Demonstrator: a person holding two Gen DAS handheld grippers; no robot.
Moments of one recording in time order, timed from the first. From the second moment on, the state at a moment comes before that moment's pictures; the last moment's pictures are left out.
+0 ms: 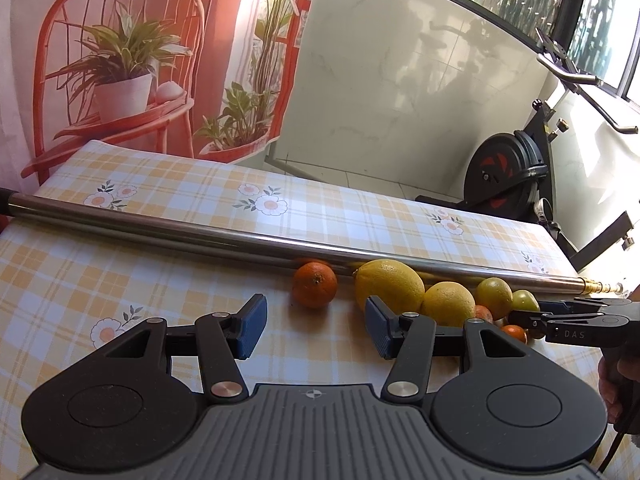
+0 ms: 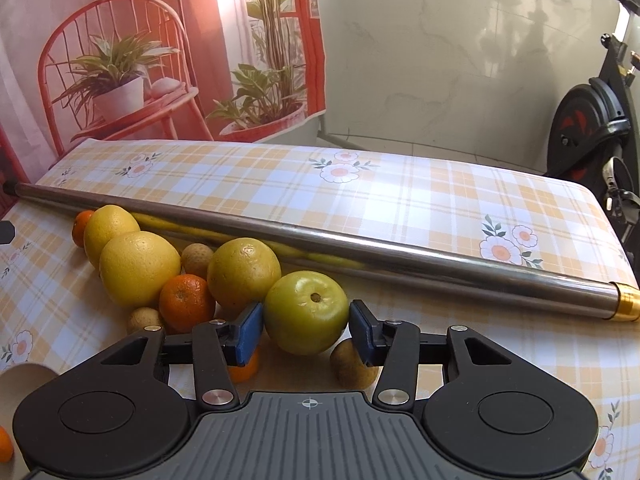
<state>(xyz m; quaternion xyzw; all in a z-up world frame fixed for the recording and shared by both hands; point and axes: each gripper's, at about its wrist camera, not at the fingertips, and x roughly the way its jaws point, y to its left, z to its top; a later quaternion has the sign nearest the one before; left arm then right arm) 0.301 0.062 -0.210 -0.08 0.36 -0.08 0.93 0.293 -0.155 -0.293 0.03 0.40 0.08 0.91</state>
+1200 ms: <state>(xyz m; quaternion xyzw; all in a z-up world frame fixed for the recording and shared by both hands) 0.331 0.064 -0.235 -0.10 0.37 -0.07 0.92 0.220 -0.164 -0.269 0.11 0.36 0.03 0.93</state>
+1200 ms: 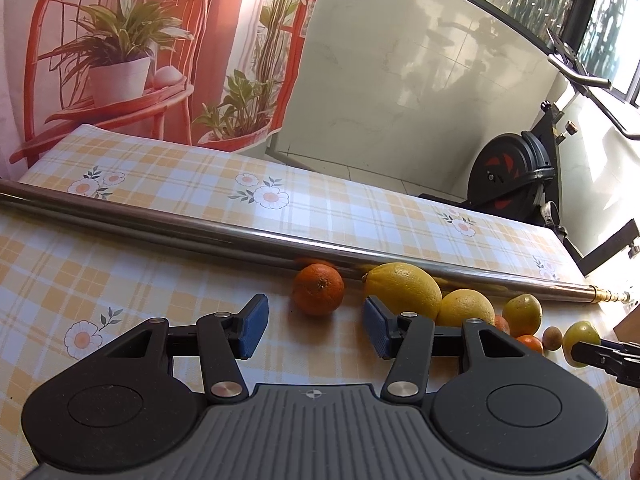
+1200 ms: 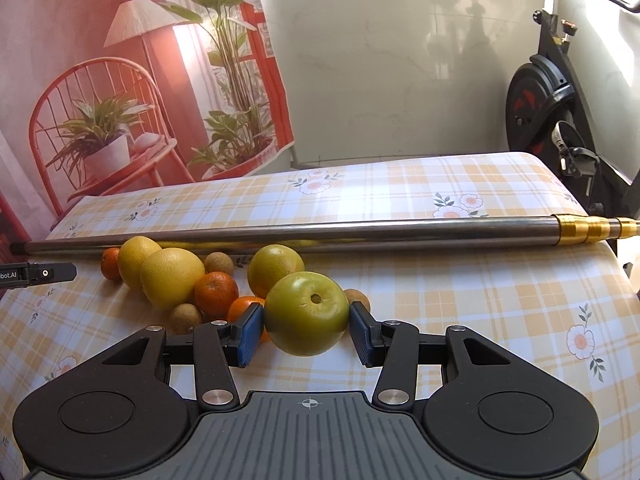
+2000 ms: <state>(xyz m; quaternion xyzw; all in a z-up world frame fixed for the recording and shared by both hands) 0.358 0.044 -0.260 -0.02 0.38 -0.08 0.92 0.213 -0.162 -0.275 0.13 0.37 0.03 0.92</state>
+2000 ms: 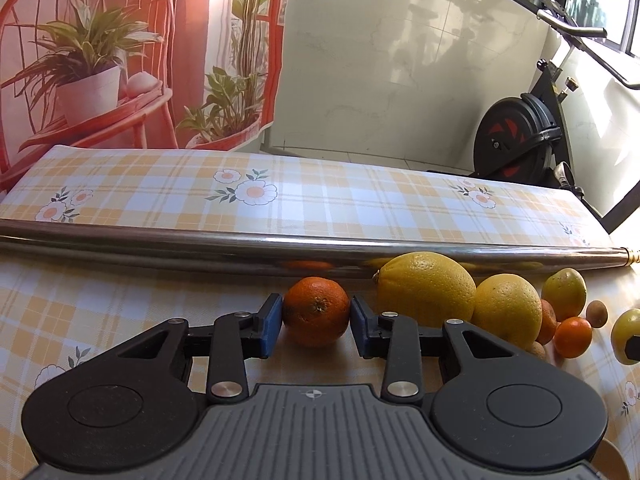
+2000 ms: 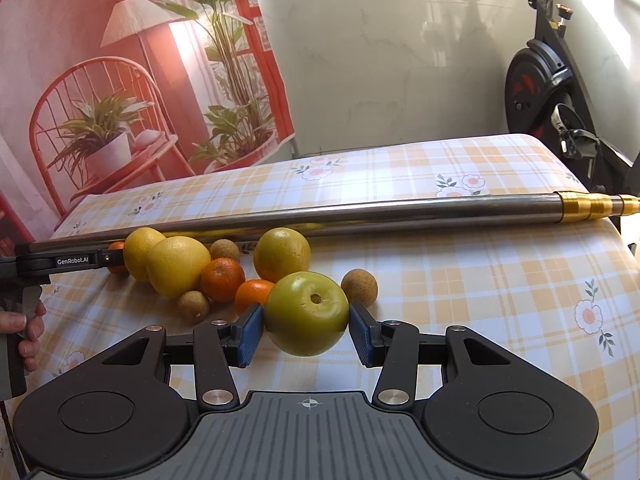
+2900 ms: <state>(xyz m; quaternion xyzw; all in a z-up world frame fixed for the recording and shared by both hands) 0.234 0.021 -0.217 0.06 0.39 -0.24 0.88 0.184 -0.108 -0.242 0.06 0.40 0.14 0.90</state>
